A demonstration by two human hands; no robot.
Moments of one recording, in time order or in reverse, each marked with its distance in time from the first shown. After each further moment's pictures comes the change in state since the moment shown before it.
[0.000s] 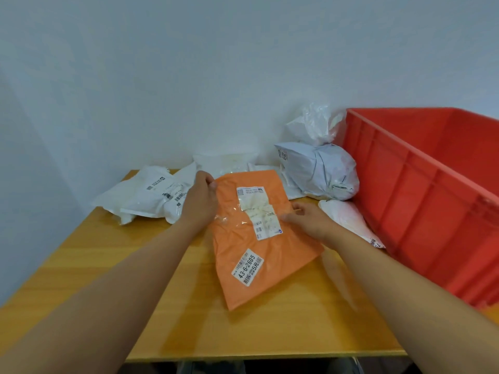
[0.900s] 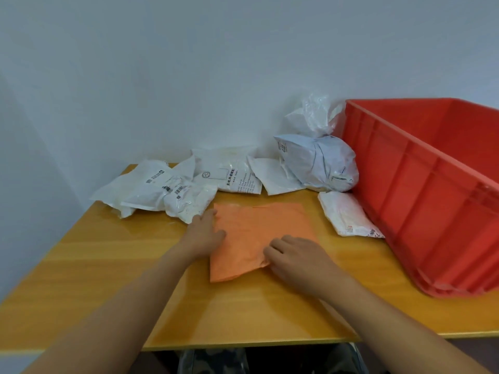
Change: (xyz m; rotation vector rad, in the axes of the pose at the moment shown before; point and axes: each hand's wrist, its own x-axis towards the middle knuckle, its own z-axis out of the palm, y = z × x) left_hand -0.059 -0.026 -0.002 0.242 -0.551 -0.298; right_hand -0.084 0.027 0.056 -1.161 0.062 -0.903
